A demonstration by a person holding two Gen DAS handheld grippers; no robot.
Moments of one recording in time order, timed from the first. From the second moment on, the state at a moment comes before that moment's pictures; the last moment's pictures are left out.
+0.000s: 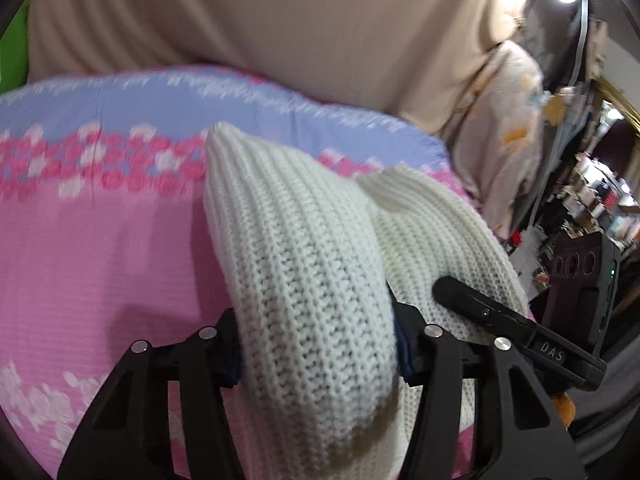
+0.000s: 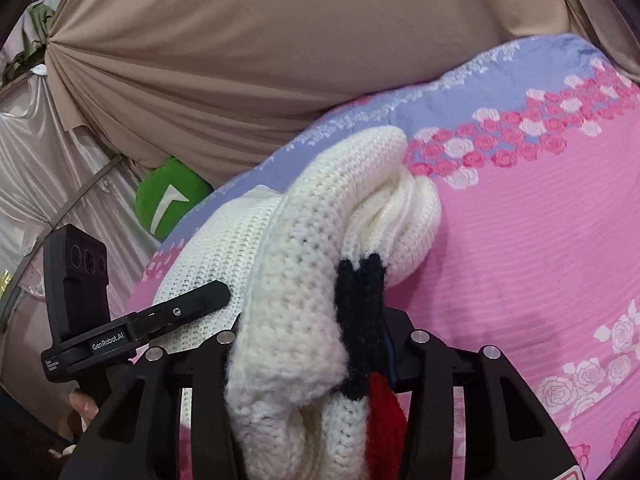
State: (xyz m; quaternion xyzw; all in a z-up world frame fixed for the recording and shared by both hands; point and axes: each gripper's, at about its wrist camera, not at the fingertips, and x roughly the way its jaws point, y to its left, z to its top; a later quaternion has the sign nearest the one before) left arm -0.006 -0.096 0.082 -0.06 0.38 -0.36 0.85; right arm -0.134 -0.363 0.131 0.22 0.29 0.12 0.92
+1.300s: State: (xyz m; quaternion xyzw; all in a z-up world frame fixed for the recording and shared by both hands) left arm 0.183 0.036 0.019 -0.15 0.41 -0.27 0.86; right arm 0.081 -0.263 0.079 0.21 0.37 0.11 0.90
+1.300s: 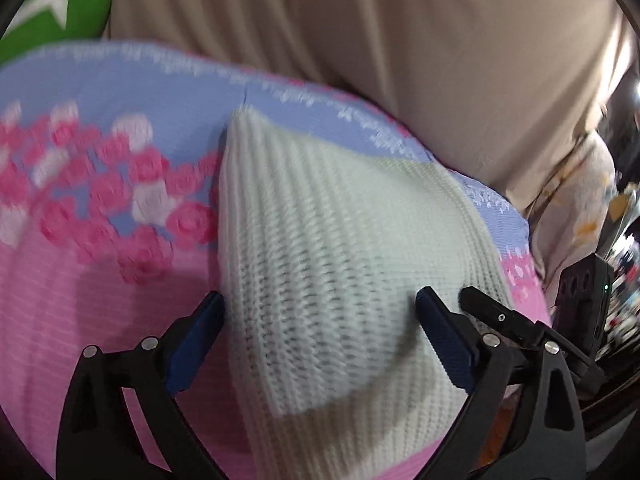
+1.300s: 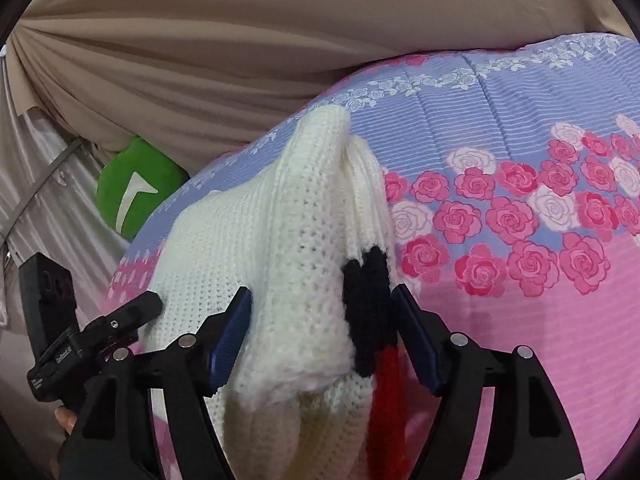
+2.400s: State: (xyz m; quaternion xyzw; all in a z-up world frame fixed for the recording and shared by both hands) left arm 0.107 0.034 0.042 -0.05 0.34 -0.17 0.92; right arm 0.013 -0.230 0.087 0.07 0.37 0.05 0.92
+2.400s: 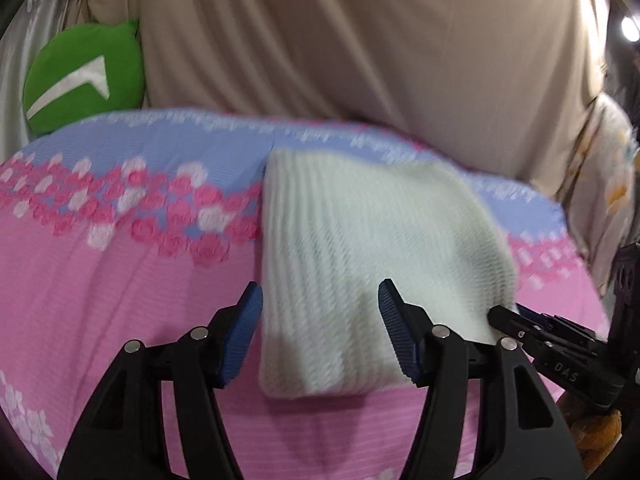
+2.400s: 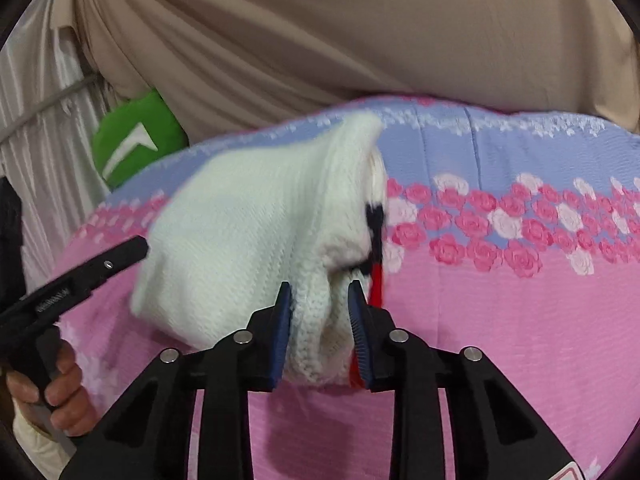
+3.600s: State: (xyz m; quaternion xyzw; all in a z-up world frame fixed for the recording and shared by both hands) left arm -0.001 0.016 0.010 0.01 0.33 -0.03 0.94; right arm -0.096 -0.209 0.070 0.03 0.35 -0.04 0.94
